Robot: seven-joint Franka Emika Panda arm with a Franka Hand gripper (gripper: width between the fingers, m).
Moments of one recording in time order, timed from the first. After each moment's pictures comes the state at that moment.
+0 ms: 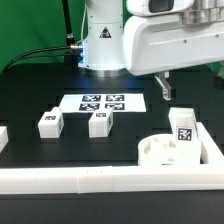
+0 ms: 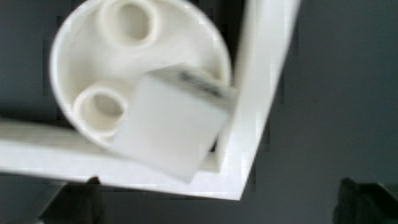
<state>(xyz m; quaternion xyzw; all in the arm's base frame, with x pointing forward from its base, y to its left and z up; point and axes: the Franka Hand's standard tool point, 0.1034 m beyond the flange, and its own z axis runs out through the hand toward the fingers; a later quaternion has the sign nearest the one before) 0.619 0.109 0.122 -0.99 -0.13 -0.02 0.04</state>
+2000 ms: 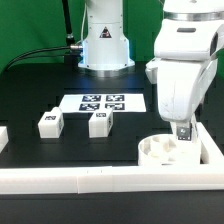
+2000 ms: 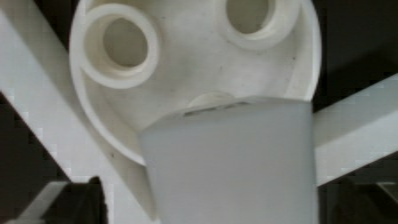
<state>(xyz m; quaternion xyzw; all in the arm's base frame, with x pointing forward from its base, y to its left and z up) 0.622 0.109 0.074 -0.85 -0.52 0.00 0.02</state>
